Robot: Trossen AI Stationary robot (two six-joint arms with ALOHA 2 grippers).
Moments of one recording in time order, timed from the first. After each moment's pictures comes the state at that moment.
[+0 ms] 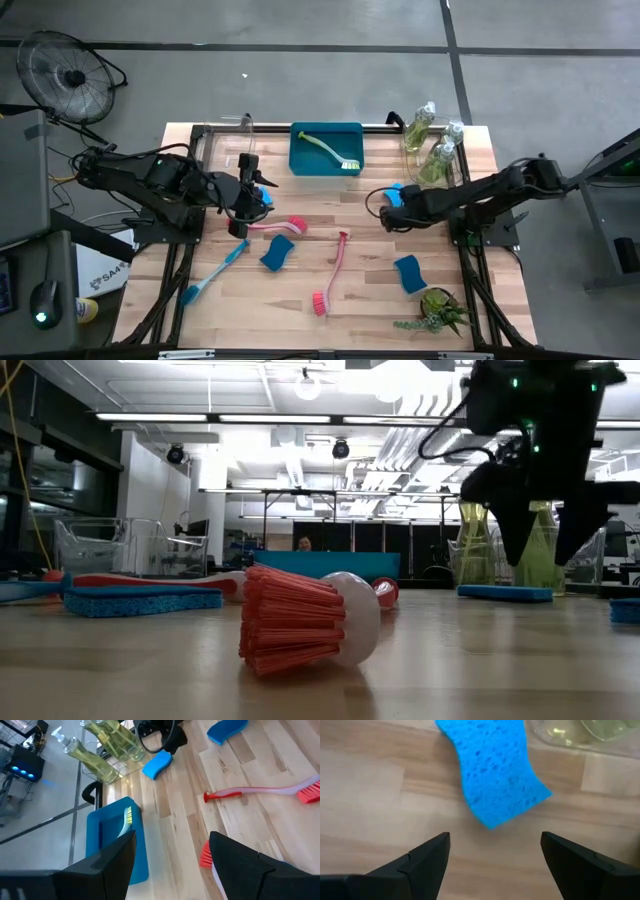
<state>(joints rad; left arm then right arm) -0.28 1.20 1.49 -1.00 -0.44 0.26 0.11 1.38 0.75 -0.93 0.34 1.55</state>
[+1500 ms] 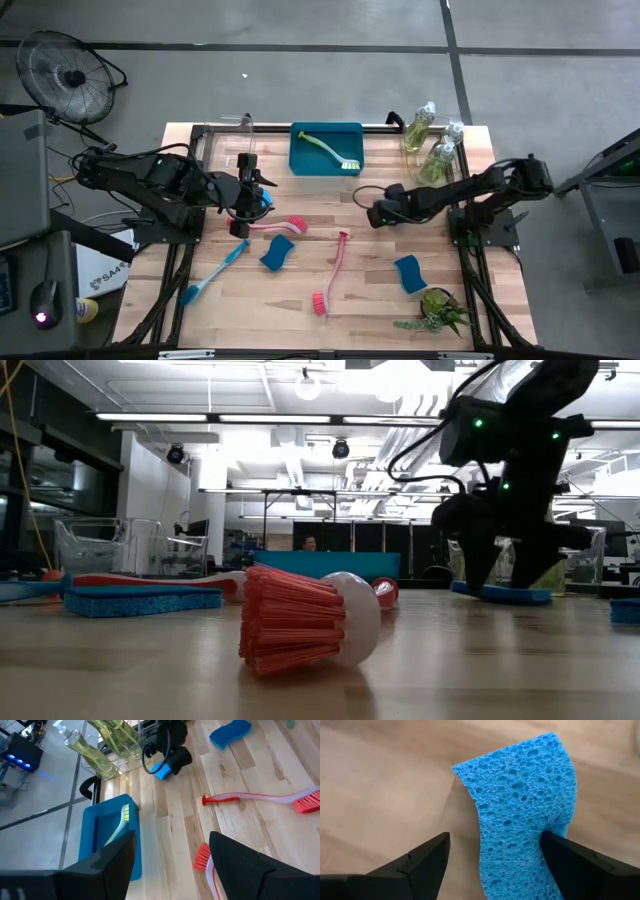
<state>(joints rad) -0.28 1.20 1.49 -1.00 -0.44 0.18 0.03 1.52 0.67 -0.52 0.27 1.30</state>
